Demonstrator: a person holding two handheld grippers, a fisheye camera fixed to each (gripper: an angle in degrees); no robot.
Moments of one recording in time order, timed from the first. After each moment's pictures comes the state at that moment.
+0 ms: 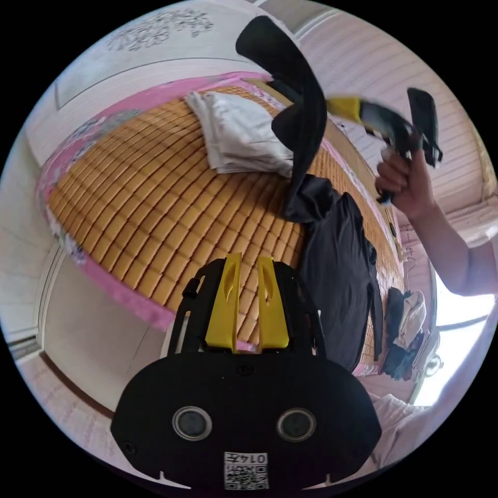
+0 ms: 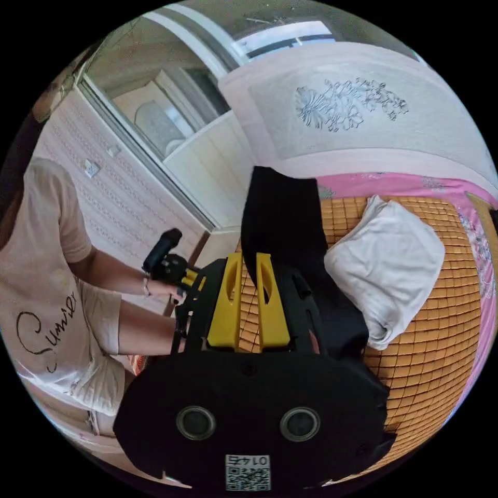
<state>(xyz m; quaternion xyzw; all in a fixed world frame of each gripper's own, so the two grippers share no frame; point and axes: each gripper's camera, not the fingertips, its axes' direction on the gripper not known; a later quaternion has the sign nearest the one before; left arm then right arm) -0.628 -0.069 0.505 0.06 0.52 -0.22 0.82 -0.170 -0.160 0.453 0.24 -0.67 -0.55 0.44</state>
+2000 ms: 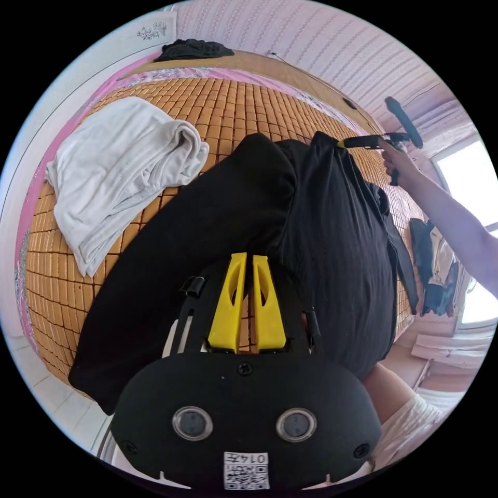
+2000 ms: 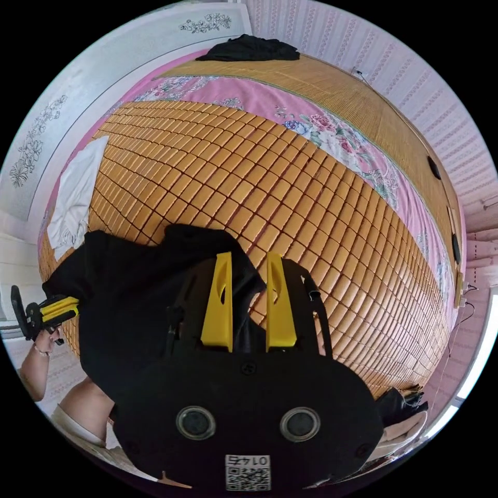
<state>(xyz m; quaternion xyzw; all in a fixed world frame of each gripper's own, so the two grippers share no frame) -0.374 -0.307 0.294 0.09 0.49 0.04 0.87 -0.068 -0.430 0.775 0.06 -0.48 -0.15 0.86</state>
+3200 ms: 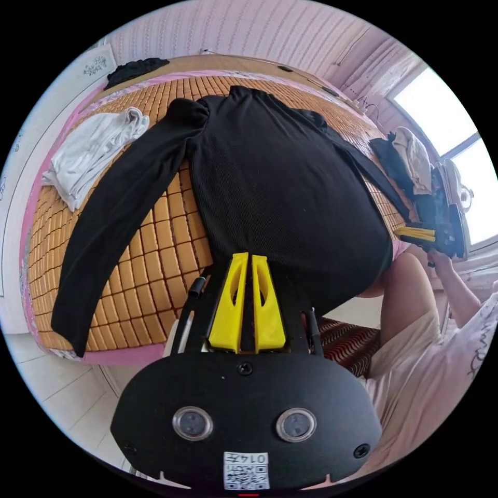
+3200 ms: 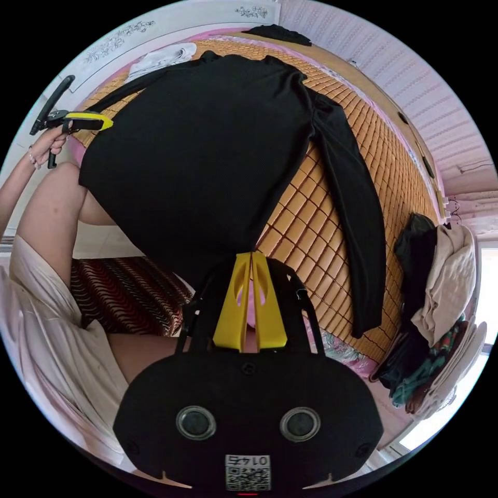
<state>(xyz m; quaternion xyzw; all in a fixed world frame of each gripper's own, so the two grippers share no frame) -0.275 -0.023 0.185 0.15 0.46 0.17 0.86 0.030 0.090 0.662 0.04 -0.43 -0.19 0.88</state>
